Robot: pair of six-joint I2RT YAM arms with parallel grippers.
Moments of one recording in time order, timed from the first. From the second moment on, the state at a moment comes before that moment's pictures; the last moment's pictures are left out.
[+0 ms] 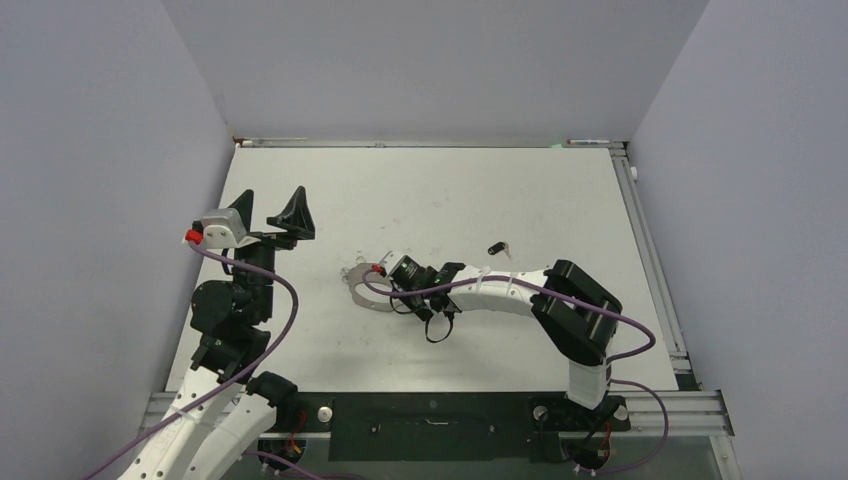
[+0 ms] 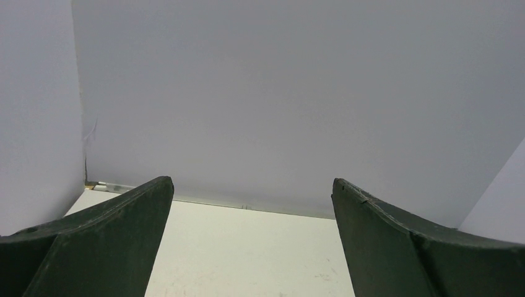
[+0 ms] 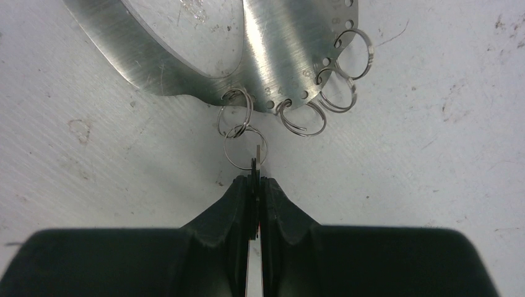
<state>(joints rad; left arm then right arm) -0.44 0.56 0.66 0.35 -0.41 -0.09 1.02 1.86 1.17 -0.42 0.18 0.07</state>
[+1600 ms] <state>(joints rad) -0.44 0.59 0.66 0.34 -0.40 -0.09 1.03 1.73 0.95 -0.17 0.06 0.22</state>
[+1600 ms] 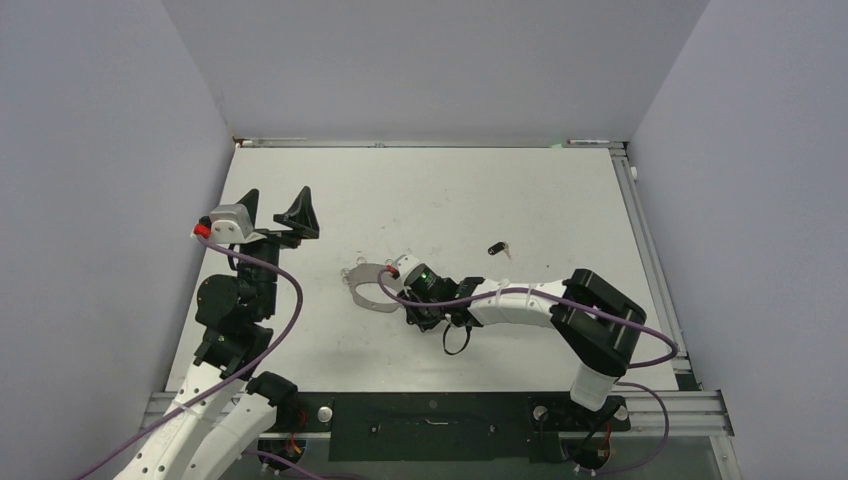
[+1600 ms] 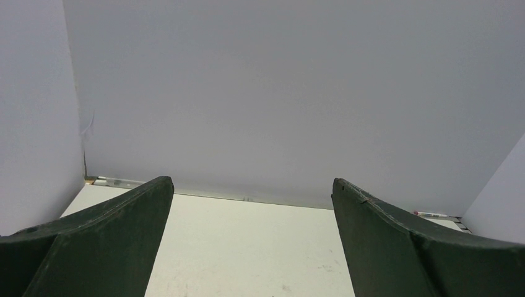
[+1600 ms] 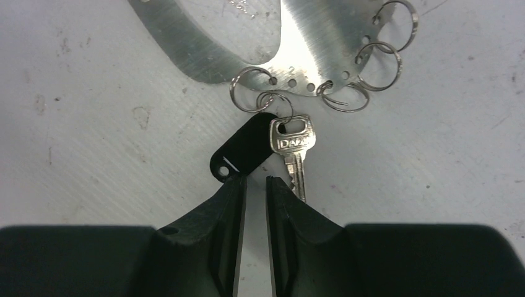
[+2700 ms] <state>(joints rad) -0.45 0.83 0.74 0.22 -0.33 -0.12 1.03 1.01 0.68 -0.05 0.50 0.22</state>
